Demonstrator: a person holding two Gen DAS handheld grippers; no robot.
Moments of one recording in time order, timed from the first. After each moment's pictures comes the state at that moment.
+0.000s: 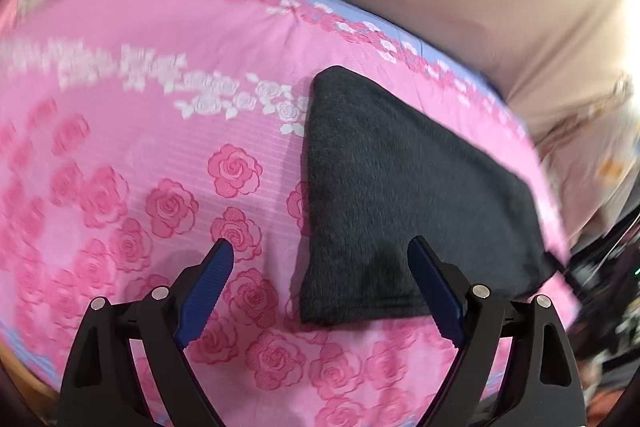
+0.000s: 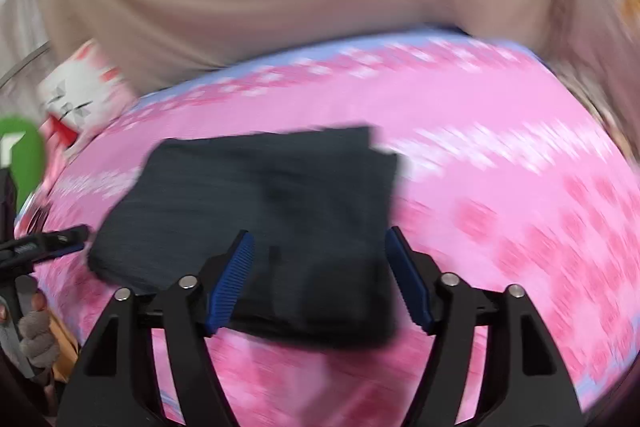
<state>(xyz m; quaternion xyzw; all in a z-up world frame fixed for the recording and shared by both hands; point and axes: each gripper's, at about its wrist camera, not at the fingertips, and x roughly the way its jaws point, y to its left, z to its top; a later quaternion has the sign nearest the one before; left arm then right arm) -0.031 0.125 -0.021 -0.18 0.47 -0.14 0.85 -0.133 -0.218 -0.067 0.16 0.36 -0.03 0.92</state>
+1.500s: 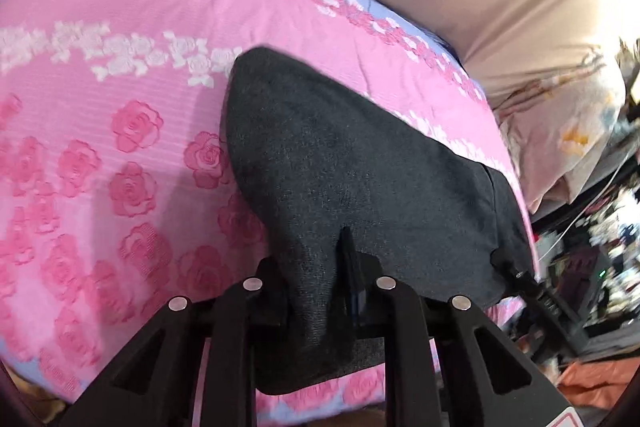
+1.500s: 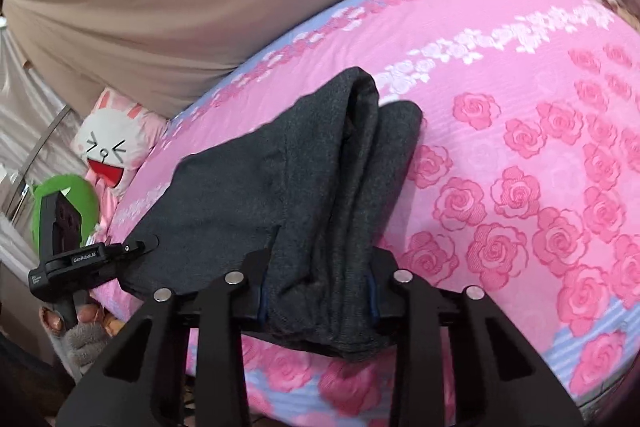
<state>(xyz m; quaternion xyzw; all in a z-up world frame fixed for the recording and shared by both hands) -0.047 0.069 -0.003 -0.16 0.52 -0.22 0.81 -0.176 -0.222 -0.075 0.27 0.36 0.07 0.89</state>
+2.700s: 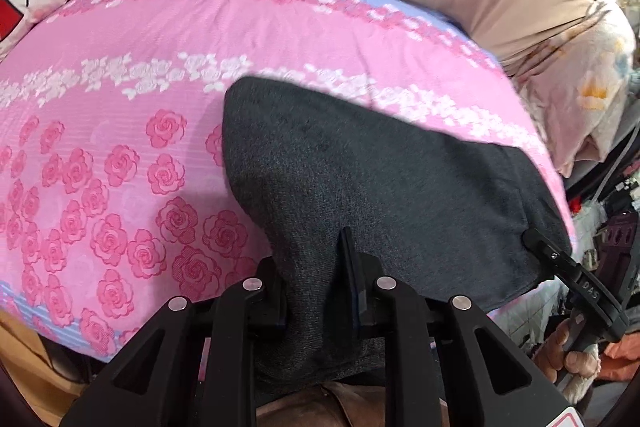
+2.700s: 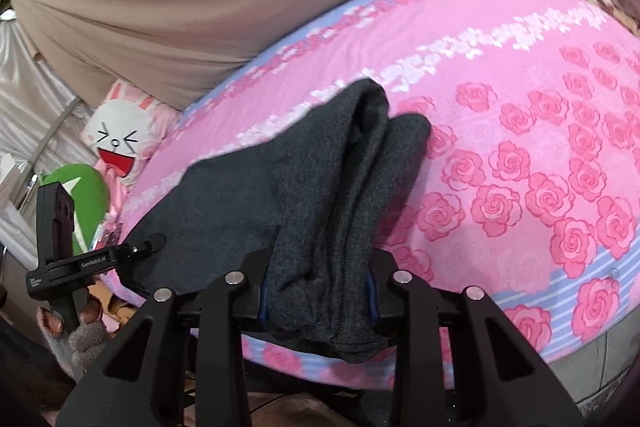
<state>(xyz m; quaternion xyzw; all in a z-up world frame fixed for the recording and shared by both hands) -0.081 0.055 0.023 -0.08 0.52 -0.19 0.83 -0.201 -0.214 -0.059 0.27 0.36 0.08 0.89</state>
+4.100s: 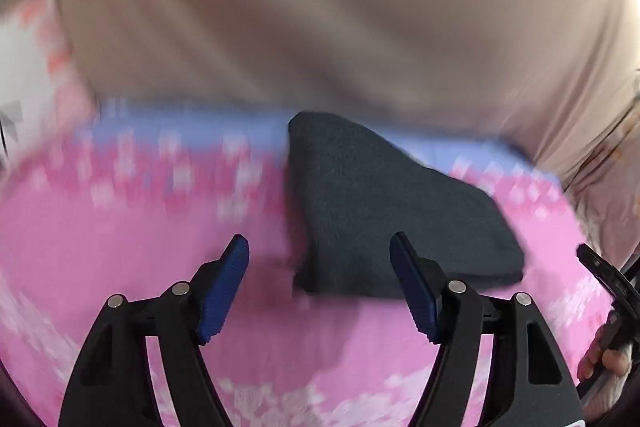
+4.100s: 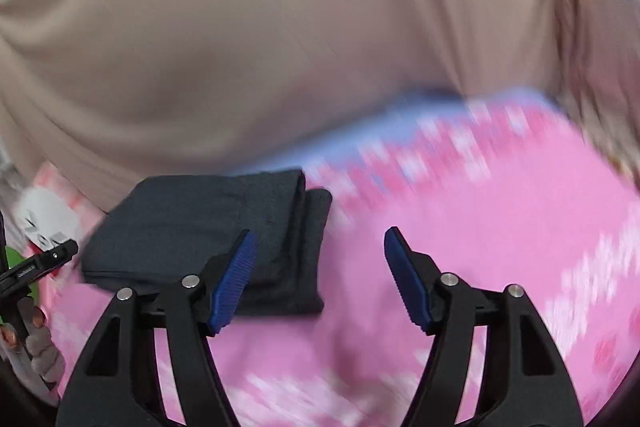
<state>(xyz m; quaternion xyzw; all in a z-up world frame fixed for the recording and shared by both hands) 0.178 0.074 0.037 -0.06 0.42 -0.12 0.90 0.044 -0.306 -0.038 0.23 0.29 -0.04 0.93</state>
